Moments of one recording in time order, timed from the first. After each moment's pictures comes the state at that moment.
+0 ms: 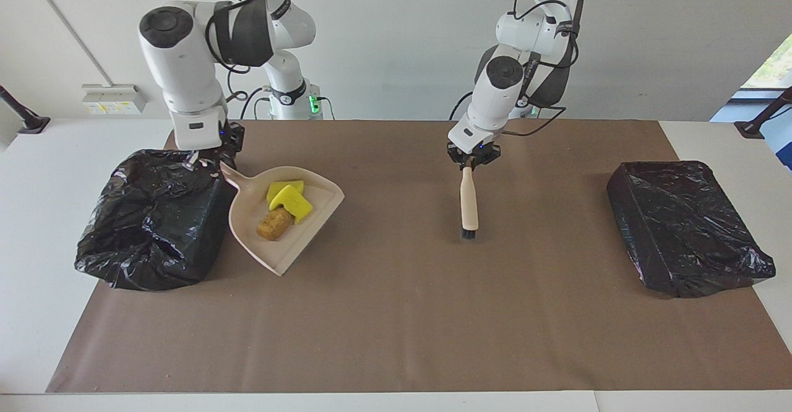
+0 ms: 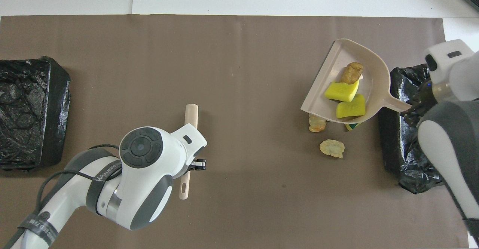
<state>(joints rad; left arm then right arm) -0.51 -0.04 -0.13 -2.23 -0.13 2.11 -0.46 0.01 0.00 -0.07 -1.79 -0.14 1.77 -1.09</state>
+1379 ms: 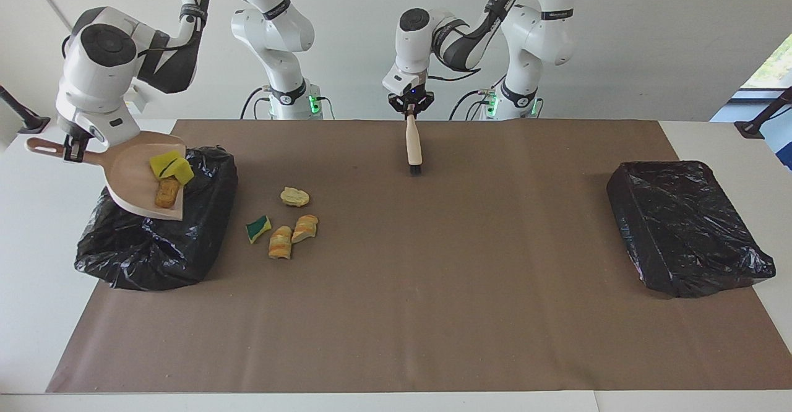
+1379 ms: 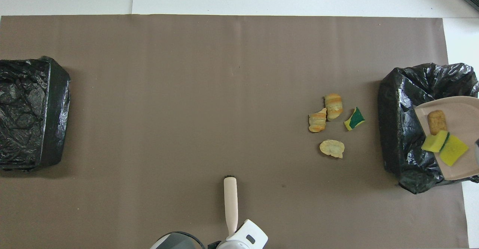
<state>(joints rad) -0.99 -0.16 -0.14 -2.47 -0.17 2.25 -1.00 -0.23 -0.02 -0.06 -1.94 -0.81 2.04 -1.78</state>
